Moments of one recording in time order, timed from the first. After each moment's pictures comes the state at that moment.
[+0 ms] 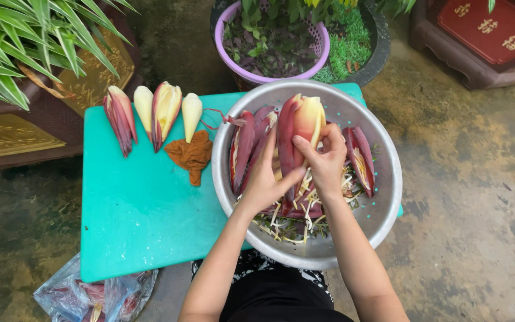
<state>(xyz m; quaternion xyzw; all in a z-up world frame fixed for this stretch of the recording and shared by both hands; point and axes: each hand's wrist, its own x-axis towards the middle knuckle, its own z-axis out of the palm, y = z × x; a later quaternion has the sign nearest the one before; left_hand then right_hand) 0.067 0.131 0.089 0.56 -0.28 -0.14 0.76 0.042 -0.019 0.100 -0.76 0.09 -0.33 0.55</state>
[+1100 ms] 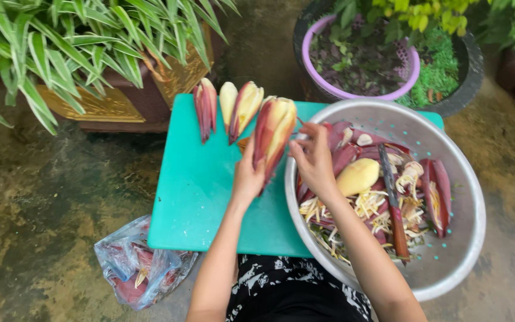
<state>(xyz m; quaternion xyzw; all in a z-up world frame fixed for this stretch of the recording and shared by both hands) 0.136 0.294 0.014 0.77 -0.06 0.03 0.63 0.124 0.123 0.060 -0.77 -0.06 -0.20 0.60</state>
